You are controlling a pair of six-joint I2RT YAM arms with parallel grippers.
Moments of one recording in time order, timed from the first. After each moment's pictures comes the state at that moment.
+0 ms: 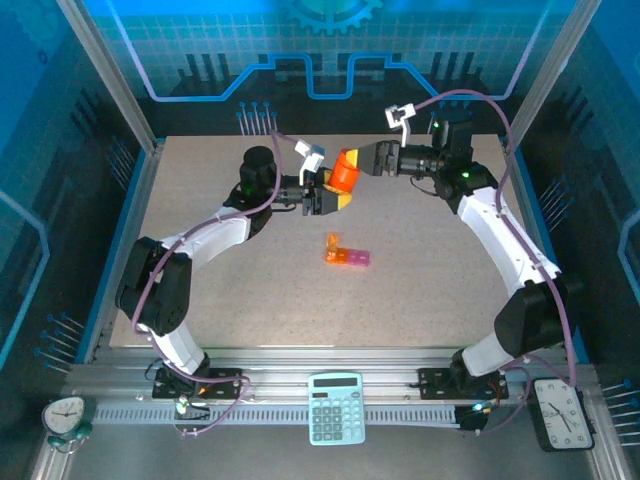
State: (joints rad) left arm -0.40 1.72 1.19 0.55 1.11 -0.41; right arm 0.25 1.53 1.46 -0.21 -0.96 0.47
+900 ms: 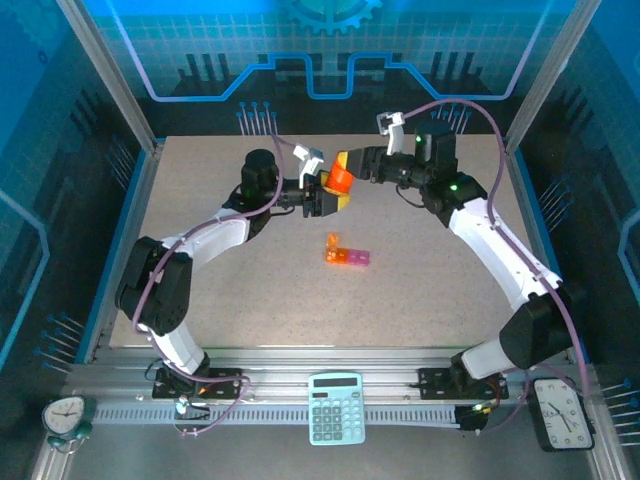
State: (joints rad) left arm -0.39 1.70 1.15 0.47 0.99 -0.29; right arm 0.39 1.47 1.39 -0.22 -0.56 0.47
